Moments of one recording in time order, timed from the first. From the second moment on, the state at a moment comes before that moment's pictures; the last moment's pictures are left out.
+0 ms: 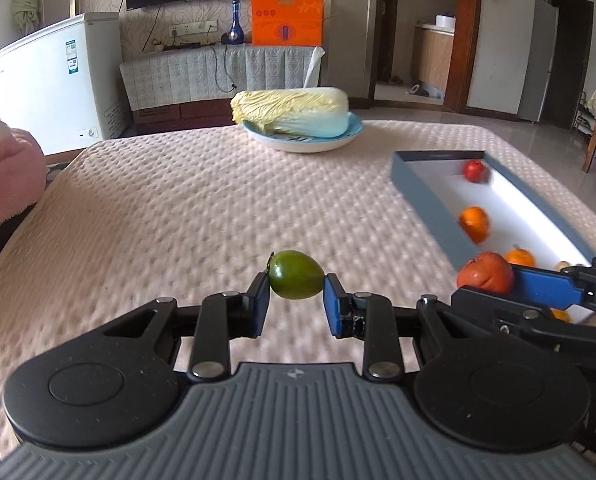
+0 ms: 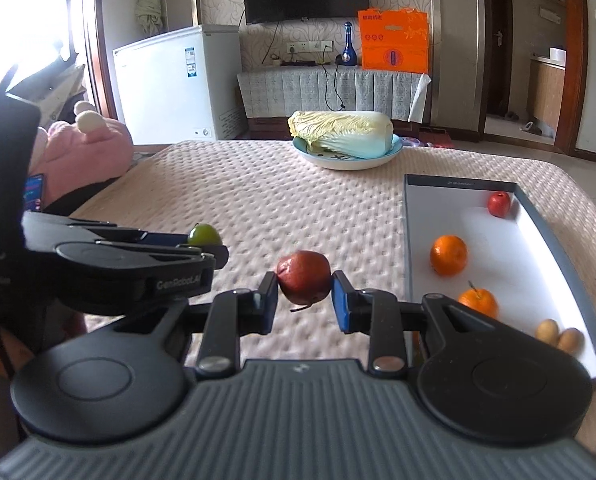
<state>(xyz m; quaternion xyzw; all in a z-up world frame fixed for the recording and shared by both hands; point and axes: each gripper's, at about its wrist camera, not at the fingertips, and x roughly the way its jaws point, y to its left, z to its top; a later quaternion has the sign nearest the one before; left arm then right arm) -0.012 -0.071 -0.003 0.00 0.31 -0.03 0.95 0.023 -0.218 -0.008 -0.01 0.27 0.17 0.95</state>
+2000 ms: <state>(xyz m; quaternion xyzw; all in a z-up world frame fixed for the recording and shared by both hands) 0.077 -0.261 -0.023 0.02 0.31 -0.17 0.94 0.053 -0.352 -0.028 0.00 0.33 0.09 0.94</state>
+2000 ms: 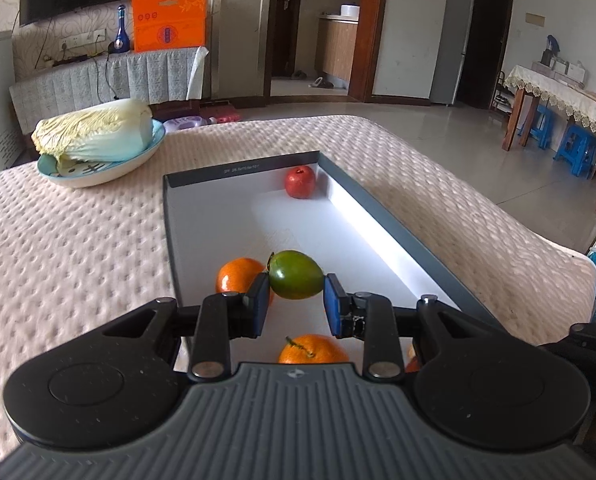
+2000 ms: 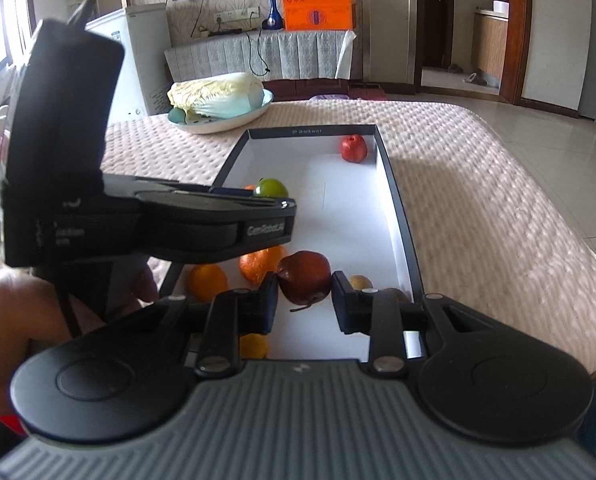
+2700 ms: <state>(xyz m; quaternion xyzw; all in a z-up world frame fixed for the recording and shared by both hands) 0.042 -0.223 0.000 0.02 0.28 -0.12 0.95 0.040 -0.375 -0.022 0.02 0.31 0.04 0.95</state>
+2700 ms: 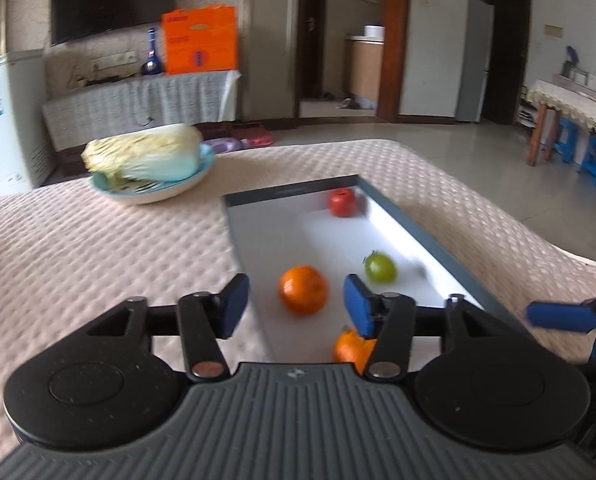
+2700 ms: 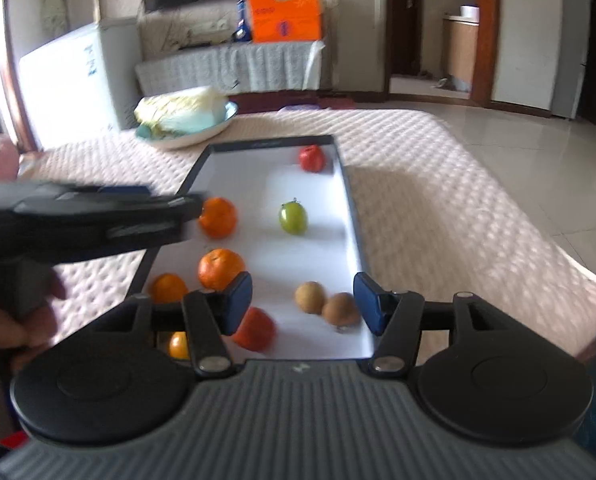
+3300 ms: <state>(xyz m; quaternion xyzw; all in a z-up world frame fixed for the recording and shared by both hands) -0.091 -0.213 0.028 0.04 0.23 -0.09 0.97 -0.035 -0.395 -0.018 0.03 0.33 0.03 0.94</state>
